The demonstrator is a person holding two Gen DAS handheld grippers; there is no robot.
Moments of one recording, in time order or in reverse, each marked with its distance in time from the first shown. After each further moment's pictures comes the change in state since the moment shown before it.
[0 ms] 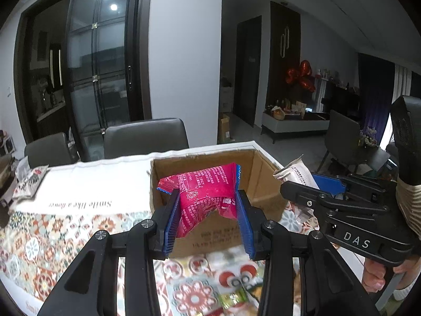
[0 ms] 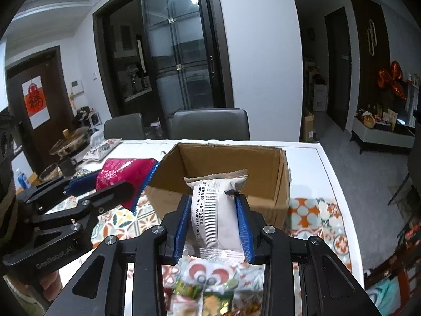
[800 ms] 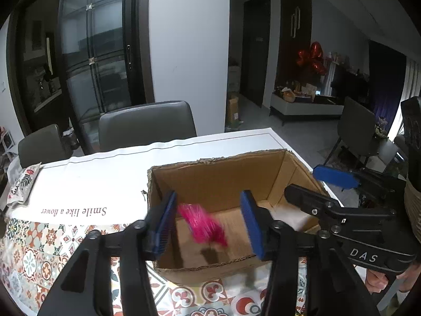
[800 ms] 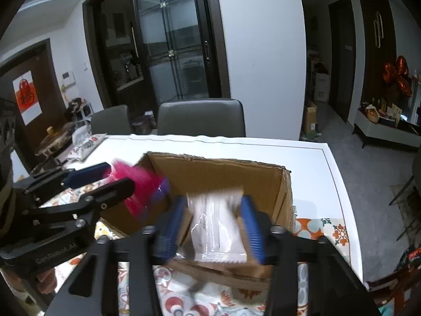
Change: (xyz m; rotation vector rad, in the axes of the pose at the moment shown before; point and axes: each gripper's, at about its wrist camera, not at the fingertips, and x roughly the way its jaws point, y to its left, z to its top) left arm 0.091 0.015 0.026 -0.008 0.137 0.035; right arm 0.083 -0.030 0.036 0.000 0.075 -0.011
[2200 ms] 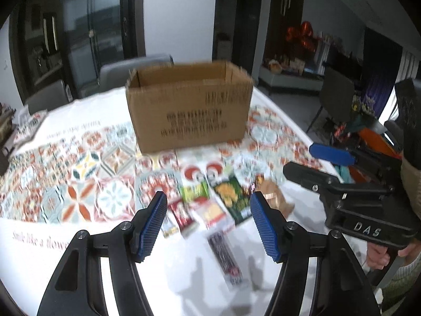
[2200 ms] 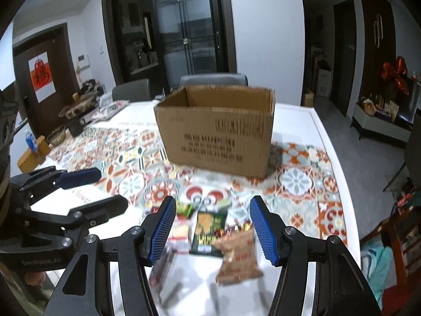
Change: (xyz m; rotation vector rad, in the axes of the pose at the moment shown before) left arm -0.129 -0.082 -0.173 -0.016 0.158 -0.045; right arm -0.140 0.023 -0.160 -0.044 0.067 0.032
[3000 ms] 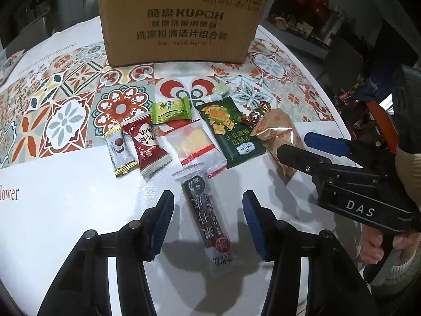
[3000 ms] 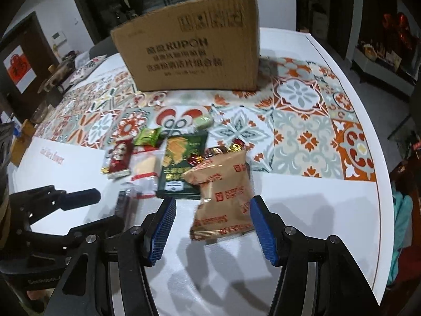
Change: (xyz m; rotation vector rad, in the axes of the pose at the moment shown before) left arm 0.081 -0.004 -0.049 -0.111 0.299 -0.091; right arm 0.077 -0.035 -0.059 0.108 0.300 -0.003
